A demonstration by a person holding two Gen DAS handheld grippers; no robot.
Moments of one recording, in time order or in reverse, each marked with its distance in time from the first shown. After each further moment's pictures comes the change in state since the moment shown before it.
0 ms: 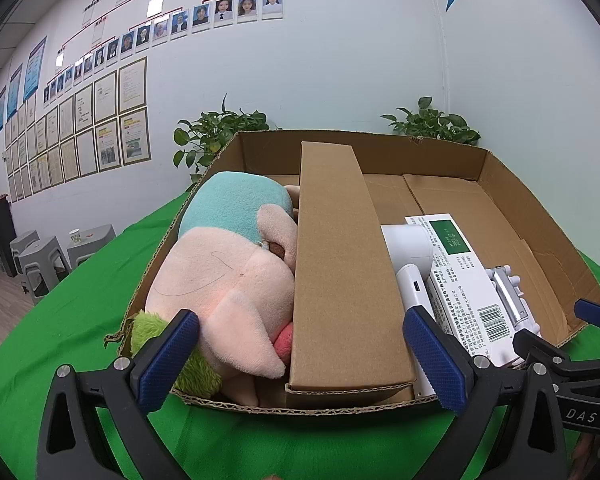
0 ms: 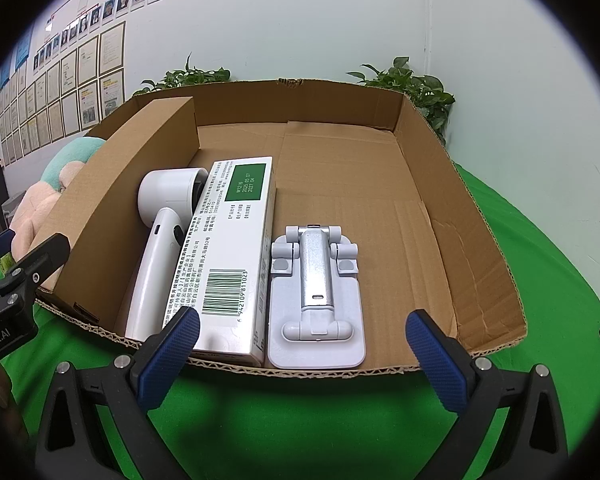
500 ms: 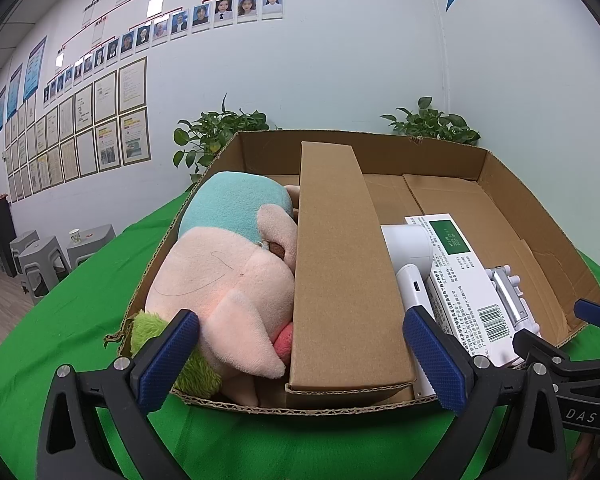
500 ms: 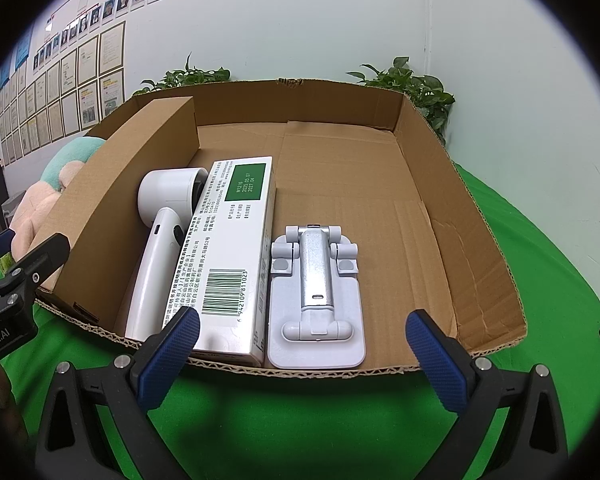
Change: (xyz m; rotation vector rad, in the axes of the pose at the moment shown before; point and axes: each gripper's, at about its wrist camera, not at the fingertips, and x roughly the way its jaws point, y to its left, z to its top) left arm -0.002 0.003 0.000 -0.003 -0.001 -0.003; right arm 0.000 0.000 0.000 0.000 0.000 0.001
